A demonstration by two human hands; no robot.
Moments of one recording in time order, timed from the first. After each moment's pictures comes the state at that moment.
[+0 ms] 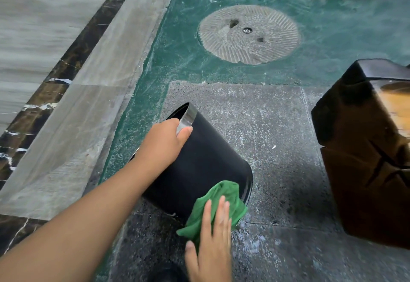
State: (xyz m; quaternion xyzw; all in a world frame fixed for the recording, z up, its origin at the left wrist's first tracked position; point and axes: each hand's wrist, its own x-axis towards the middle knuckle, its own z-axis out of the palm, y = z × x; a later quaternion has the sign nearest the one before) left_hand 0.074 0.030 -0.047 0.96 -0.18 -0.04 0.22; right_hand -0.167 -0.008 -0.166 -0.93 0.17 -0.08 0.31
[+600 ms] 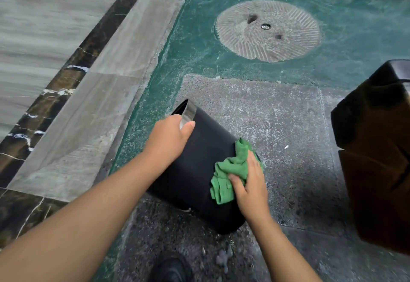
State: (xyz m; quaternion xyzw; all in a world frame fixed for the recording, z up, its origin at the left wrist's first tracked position) left_hand 0.071 0.051 -0.051 0.96 -0.13 -0.04 0.23; right_hand -0.083 -0.113 -0.159 -0.86 0.16 -0.11 0.47
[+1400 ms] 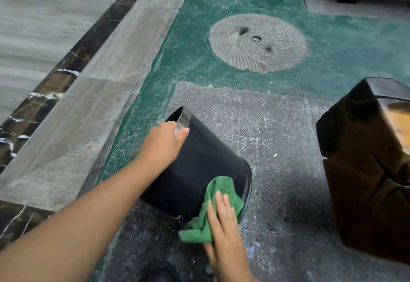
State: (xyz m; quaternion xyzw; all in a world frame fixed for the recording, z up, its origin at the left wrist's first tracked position) left_hand 0.074 0.045 -0.051 0.96 -0.11 -0.05 0.24; right_hand -0.164 -0.063 -0.171 -0.94 -0.01 -0.11 0.31
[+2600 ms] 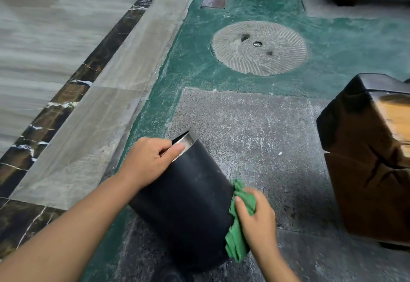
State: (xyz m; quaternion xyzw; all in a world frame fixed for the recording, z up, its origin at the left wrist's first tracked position) left_hand 0.039 0.109 -0.023 0.92 -0.28 -0.02 0.26; right_hand -0.150 -0.100 -0.140 -0.82 0.28 -0.11 0.49
